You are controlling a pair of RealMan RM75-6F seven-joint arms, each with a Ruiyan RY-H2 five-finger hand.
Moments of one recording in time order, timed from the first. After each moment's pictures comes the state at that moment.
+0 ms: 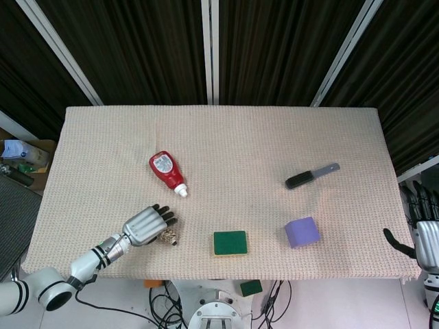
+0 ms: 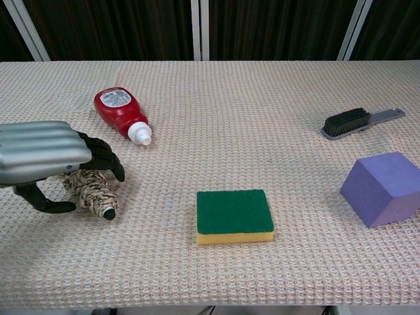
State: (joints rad) left arm -0.63 -1.34 0.04 -1.60 1.63 0.85 0.38; right arm 0.02 -1.07 0.08 -1.65 -1.54 1.61 -0.02
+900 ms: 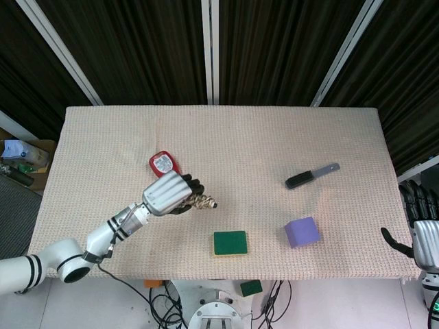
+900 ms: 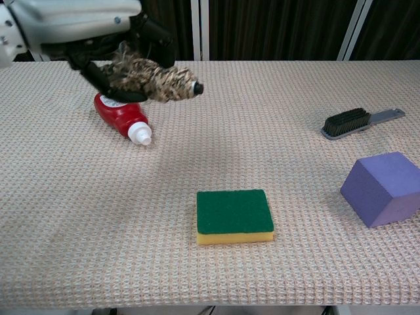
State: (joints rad) left arm -0.81 -1.31 -0.19 -1.67 1.58 0.92 0.17; right arm 0.03 -1.09 0.08 -1.62 -1.57 1.61 0.00
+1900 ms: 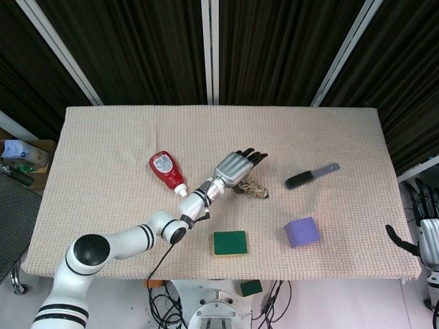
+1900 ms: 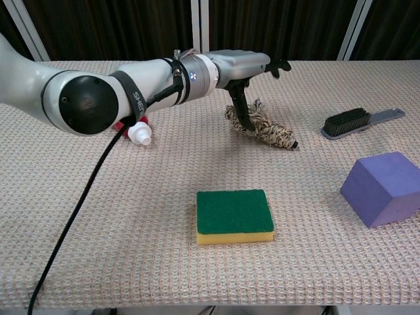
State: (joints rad) left arm -1.26 -1.94 -0.33 -0.89 1.16 0.63 0.12; right arm 0.03 -1.11 0.09 -1.53 -1.56 1.61 0.11
